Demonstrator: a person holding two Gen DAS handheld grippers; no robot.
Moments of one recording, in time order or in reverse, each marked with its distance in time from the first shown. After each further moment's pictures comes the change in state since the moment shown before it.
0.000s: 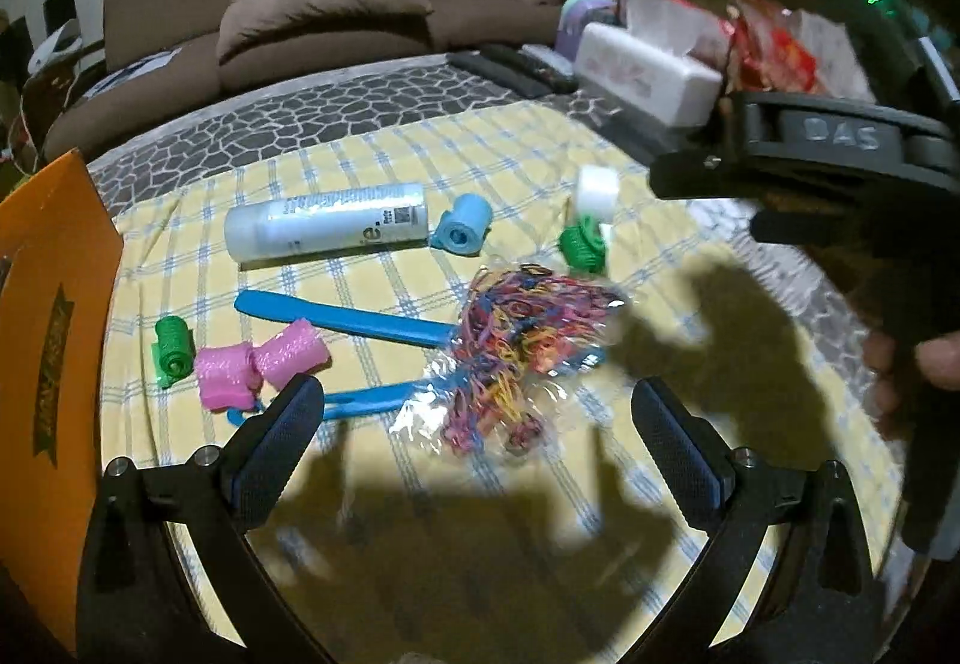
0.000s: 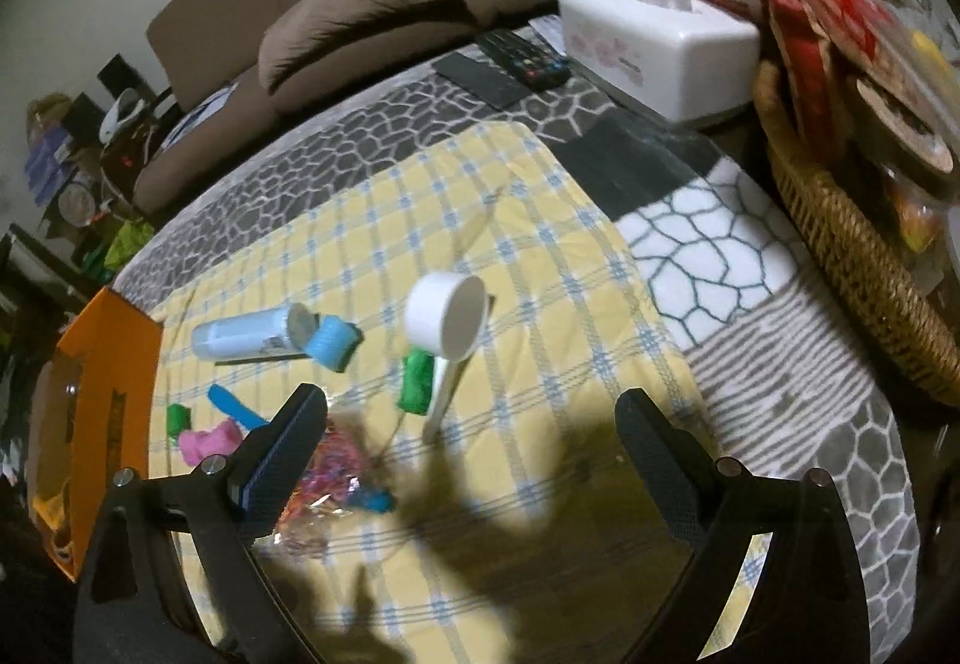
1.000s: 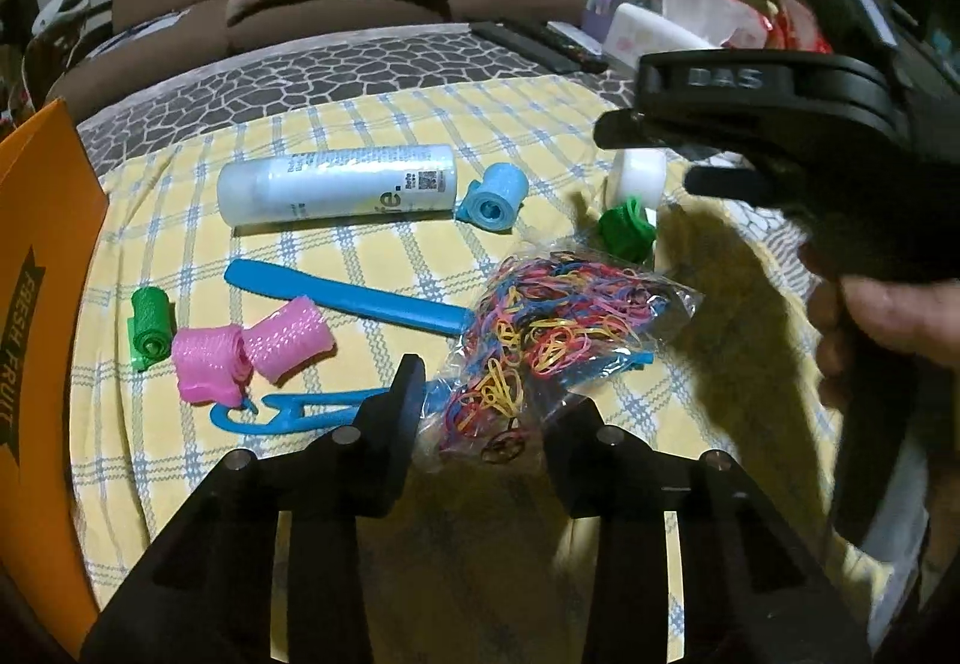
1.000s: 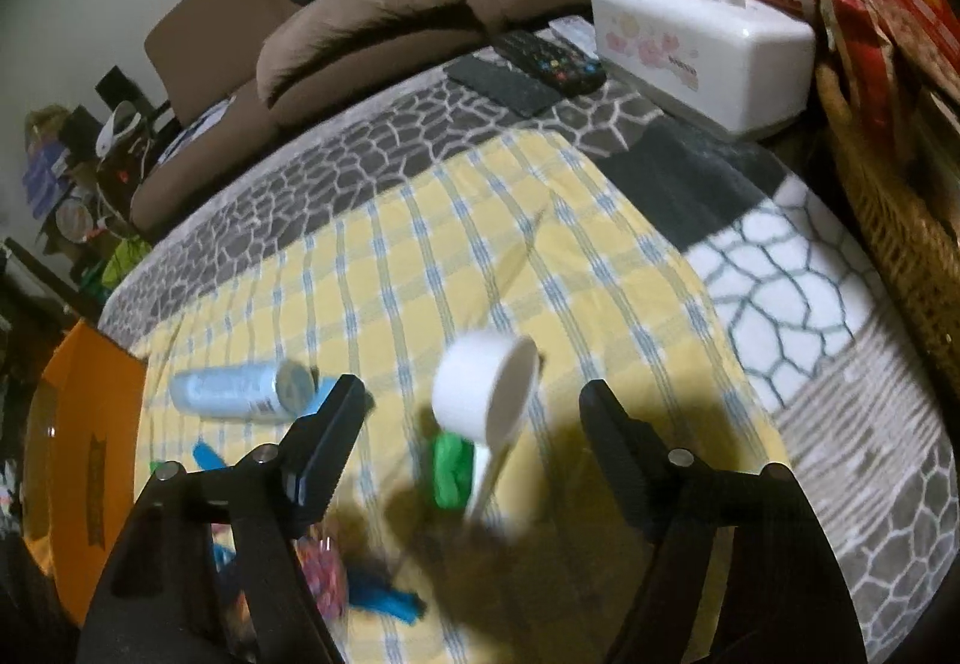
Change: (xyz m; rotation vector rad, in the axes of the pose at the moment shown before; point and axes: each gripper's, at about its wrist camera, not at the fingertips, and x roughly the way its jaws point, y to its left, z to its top) left arm 0.020 0.019 -0.003 -0.064 0.053 -0.021; right arm 0.051 0.018 0.024 0.000 -0.053 0.011
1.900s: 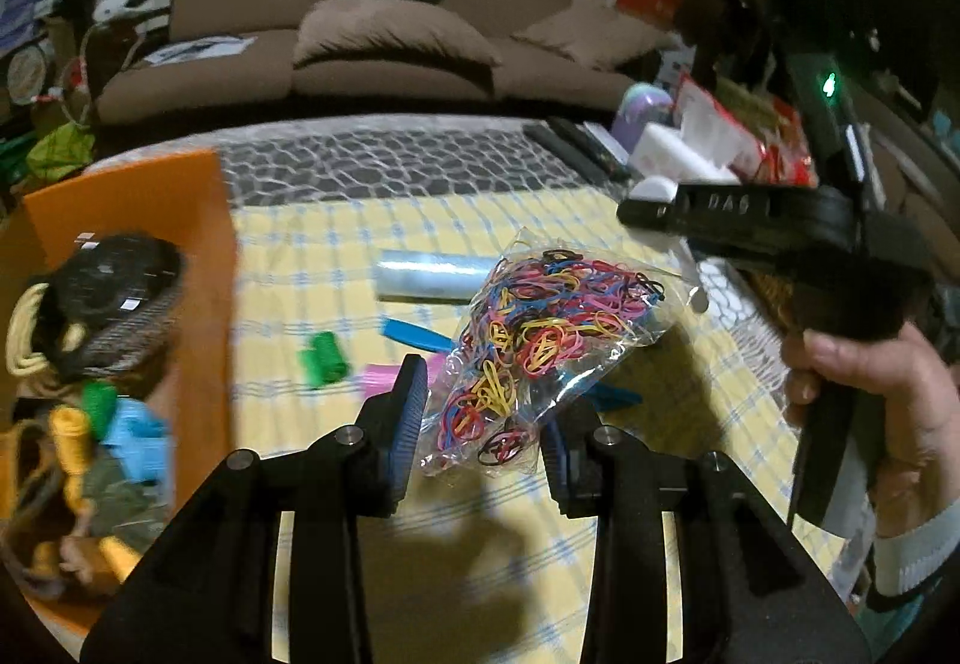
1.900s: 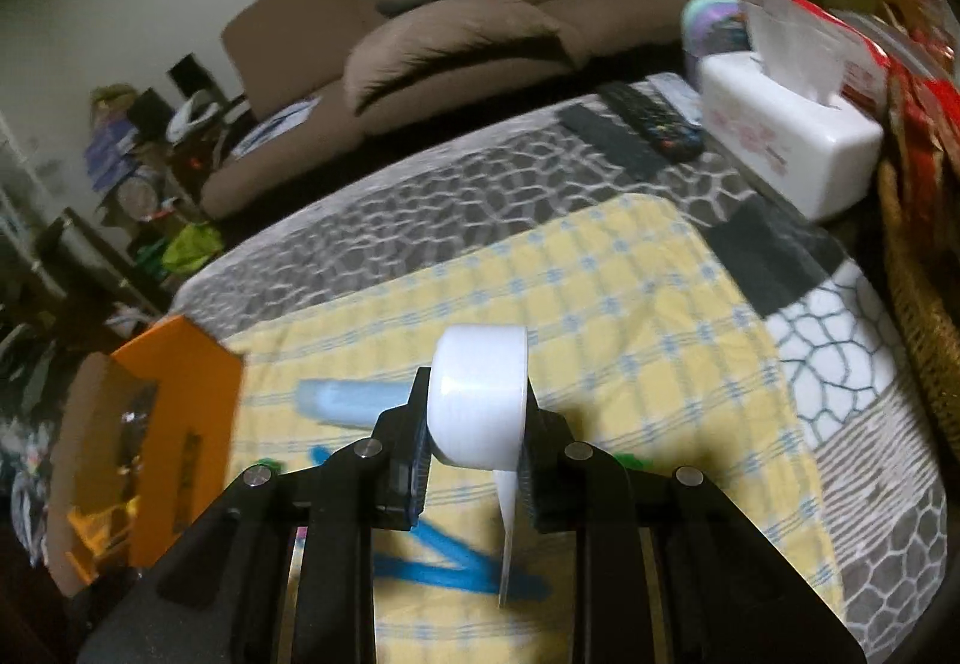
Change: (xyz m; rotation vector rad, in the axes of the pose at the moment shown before) left arm -0.114 0.062 0.011 -0.118 -0.151 -0.002; right arm -0.043 0.063 0.012 -0.112 -0.023 0.143
